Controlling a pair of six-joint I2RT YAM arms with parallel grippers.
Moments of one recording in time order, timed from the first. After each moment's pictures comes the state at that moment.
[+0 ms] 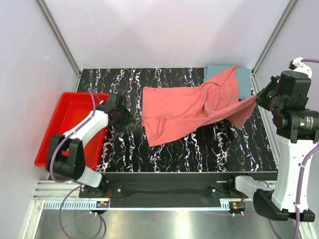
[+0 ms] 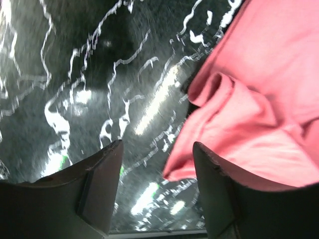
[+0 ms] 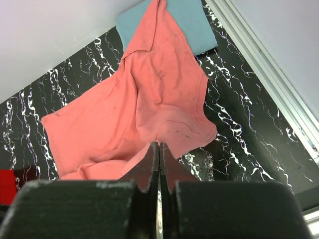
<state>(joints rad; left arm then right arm) -0.26 1.51 1.00 -0.62 0.05 -0.92 -0.03 1.10 1.80 -1.17 0.21 0.45</state>
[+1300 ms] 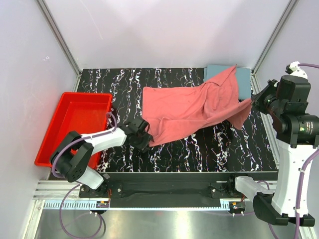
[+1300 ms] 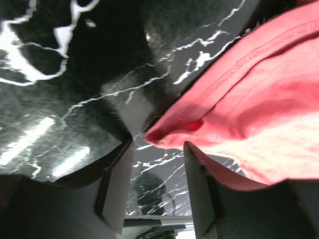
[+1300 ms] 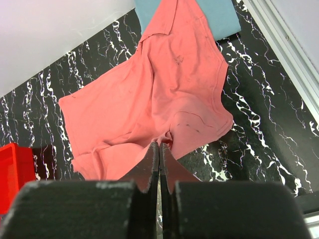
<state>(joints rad) -0.67 1.50 0.74 -0.43 -0.01 -1.70 -0.03 1.06 1.76 -1.18 0.11 0.47</state>
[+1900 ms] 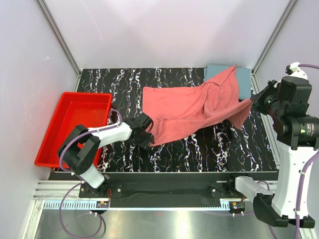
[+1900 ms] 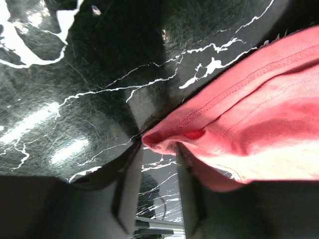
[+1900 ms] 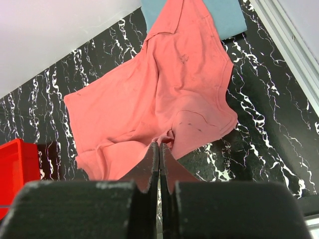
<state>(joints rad) -0.68 1.61 0.86 -0.57 0.01 -1.78 -0.03 1.05 1.76 -1.18 0.09 0.47</state>
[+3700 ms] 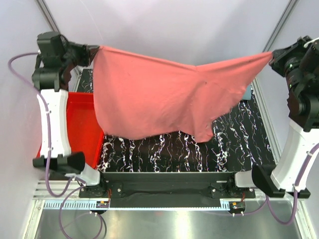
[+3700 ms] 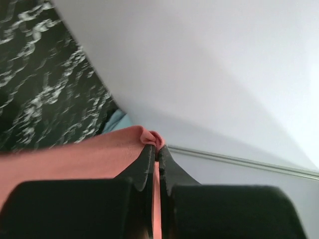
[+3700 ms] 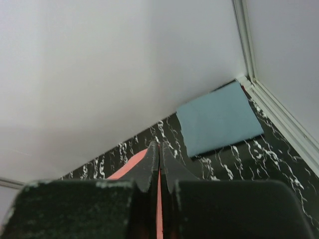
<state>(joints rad) 0.06 1.47 2.02 -0.88 0.20 -1.34 -0.03 1.35 2.36 -1.12 0.21 0.50</state>
